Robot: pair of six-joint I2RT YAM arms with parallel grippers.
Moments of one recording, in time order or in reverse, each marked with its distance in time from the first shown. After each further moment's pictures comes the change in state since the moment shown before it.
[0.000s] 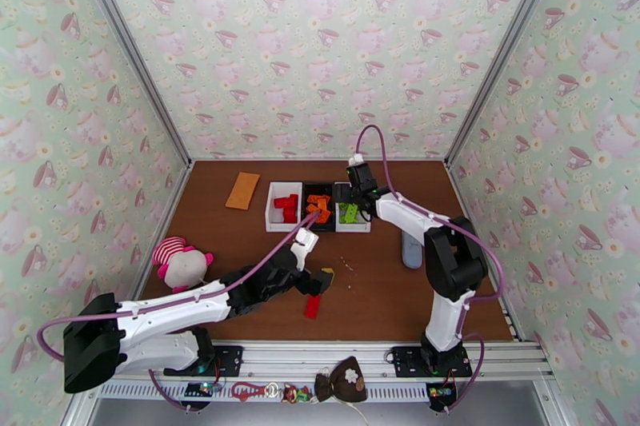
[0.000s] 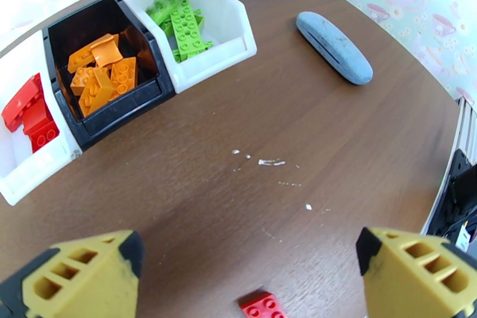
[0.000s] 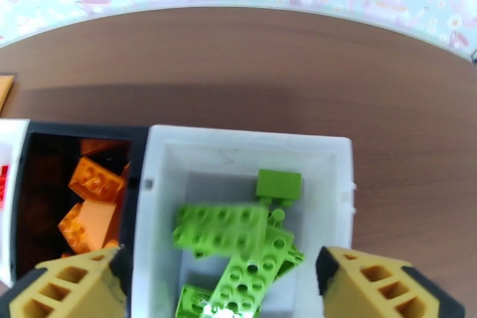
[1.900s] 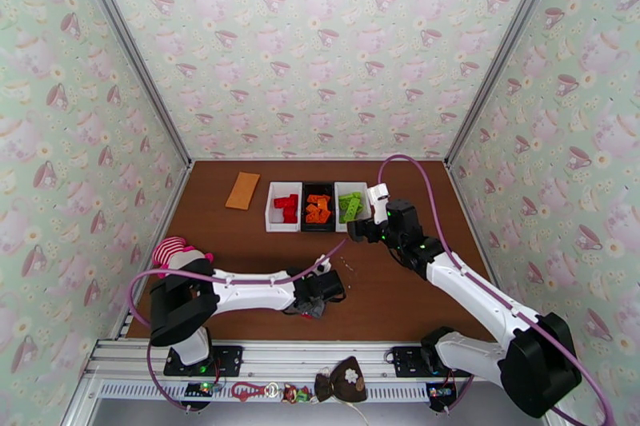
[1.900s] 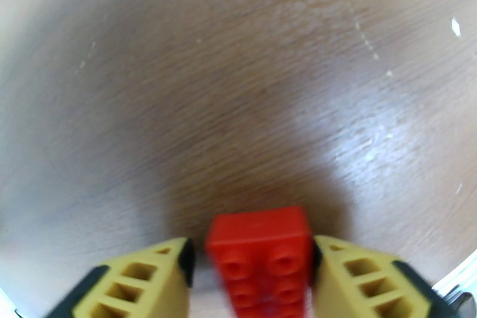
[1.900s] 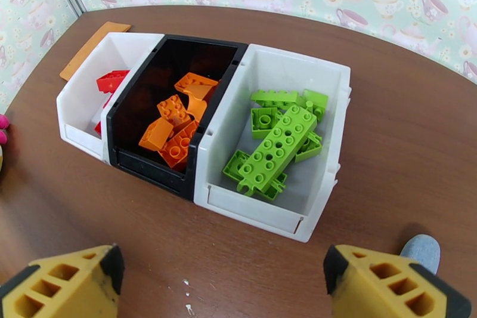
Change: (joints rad) left arm -0.158 0.529 0.348 -0.640 -0.039 -0.405; right arm 0.000 -0.644 -0.571 0.090 -0.244 -0.138
